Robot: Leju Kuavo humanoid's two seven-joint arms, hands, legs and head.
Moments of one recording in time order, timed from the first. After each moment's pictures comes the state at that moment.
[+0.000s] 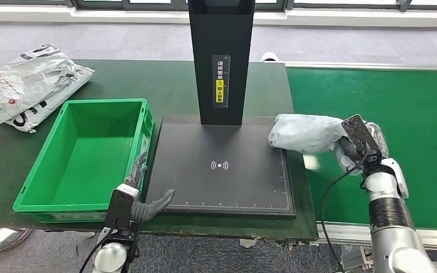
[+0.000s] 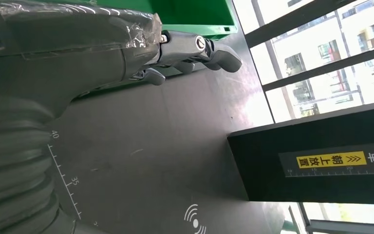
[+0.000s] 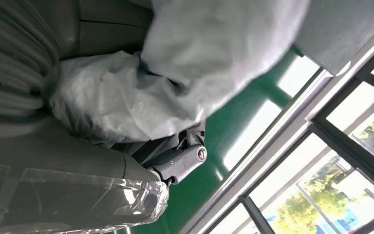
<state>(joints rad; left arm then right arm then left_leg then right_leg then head) 0.02 -0.26 0.01 -1.45 -0.32 0.06 -0.36 -0.54 -0.11 -0.28 -0.85 0.62 0.01 -0.26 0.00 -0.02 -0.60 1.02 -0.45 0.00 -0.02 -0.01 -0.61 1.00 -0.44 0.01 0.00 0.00</state>
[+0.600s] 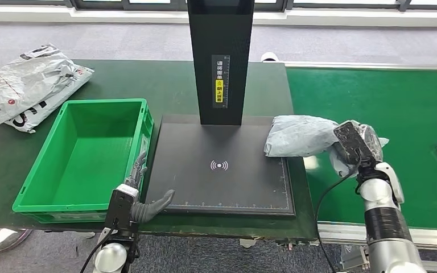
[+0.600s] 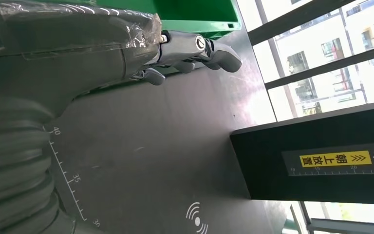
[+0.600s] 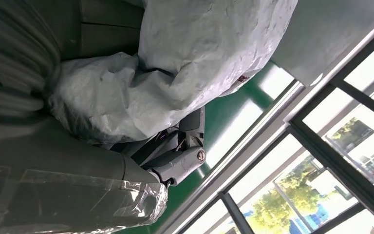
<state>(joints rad) 0.02 -0.26 0.01 -1.44 -0.33 0.04 -0.36 -0.45 -0.09 -0.20 -1.01 0.59 0.02 -0.25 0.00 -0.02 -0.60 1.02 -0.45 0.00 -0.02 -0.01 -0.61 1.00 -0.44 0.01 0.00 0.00</state>
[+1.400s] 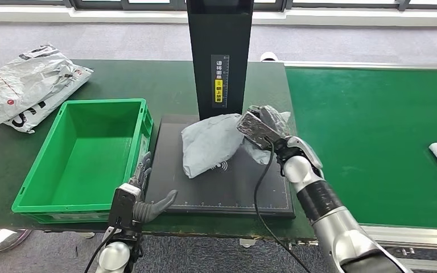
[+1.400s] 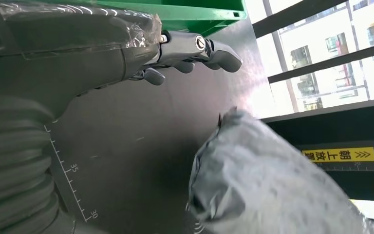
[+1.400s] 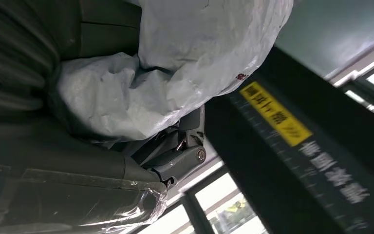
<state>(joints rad) 0.00 -0.25 -0.01 -1.39 -0.26 0.07 -0.37 -0.66 0.11 0.29 -0.88 0.48 0.04 -0.23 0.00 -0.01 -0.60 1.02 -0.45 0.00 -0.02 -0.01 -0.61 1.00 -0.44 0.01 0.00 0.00</state>
